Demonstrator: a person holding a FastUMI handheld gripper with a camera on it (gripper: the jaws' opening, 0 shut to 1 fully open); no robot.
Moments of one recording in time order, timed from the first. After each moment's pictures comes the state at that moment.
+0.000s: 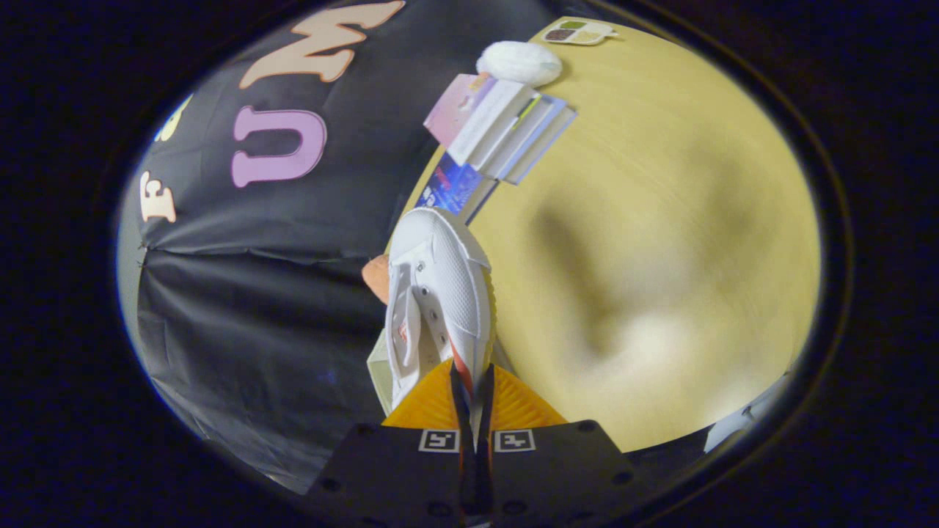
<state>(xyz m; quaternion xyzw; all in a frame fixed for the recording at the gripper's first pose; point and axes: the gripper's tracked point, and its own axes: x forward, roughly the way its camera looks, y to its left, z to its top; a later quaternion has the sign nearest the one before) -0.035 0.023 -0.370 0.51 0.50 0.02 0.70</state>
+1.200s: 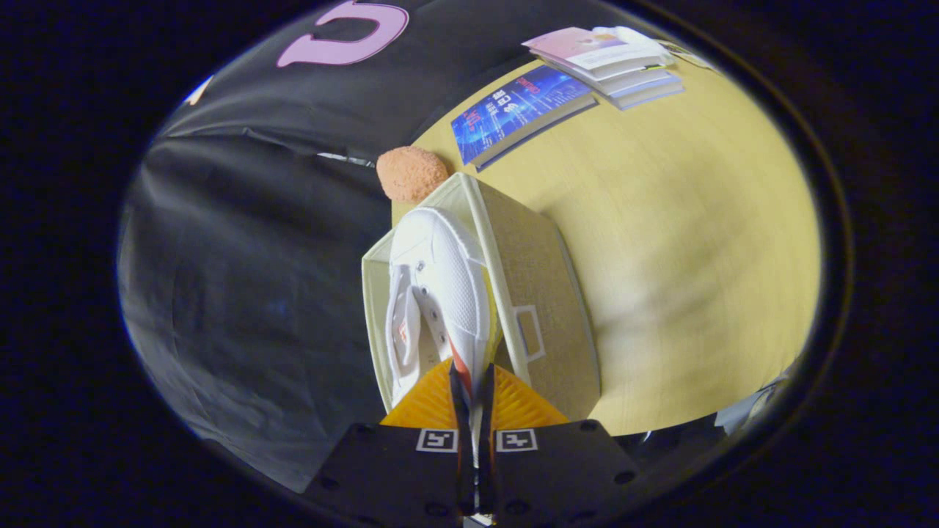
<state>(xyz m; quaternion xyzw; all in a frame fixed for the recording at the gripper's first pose) -0.078 0.189 -0.389 0.37 0.59 0.07 0.72</state>
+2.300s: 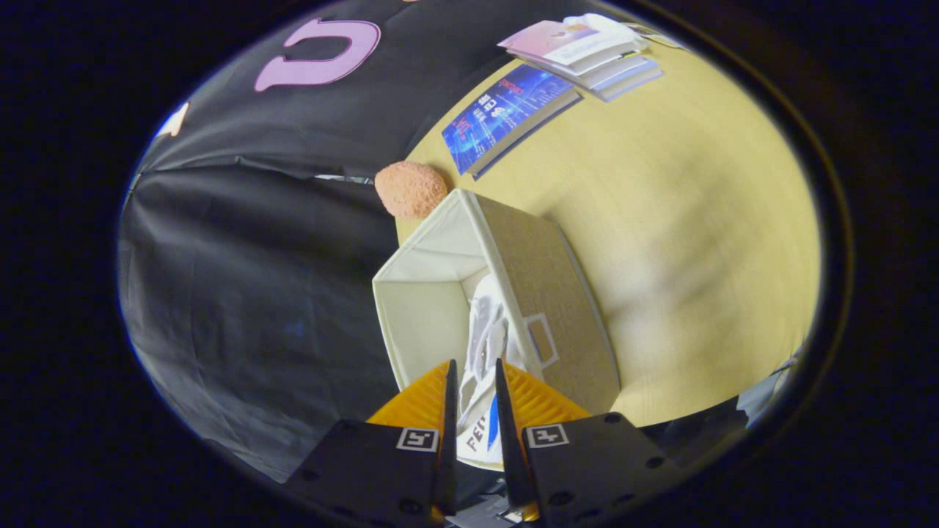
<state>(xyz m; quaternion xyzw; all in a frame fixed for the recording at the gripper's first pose) -0.064 0.185 -0.375 0.42 0.57 0.05 0.70</state>
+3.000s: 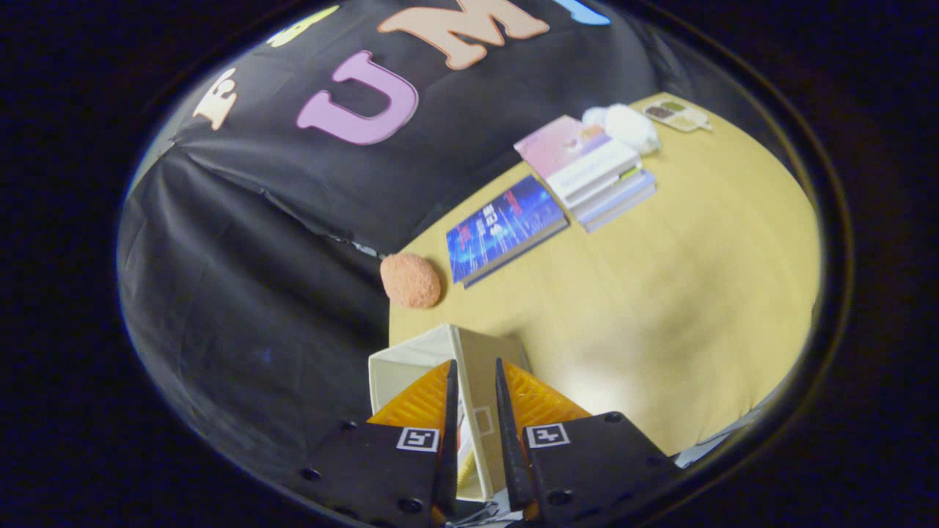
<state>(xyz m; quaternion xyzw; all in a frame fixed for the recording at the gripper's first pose) 0.001 0.063 -0.310 0.34 0.42 0.01 0.84</state>
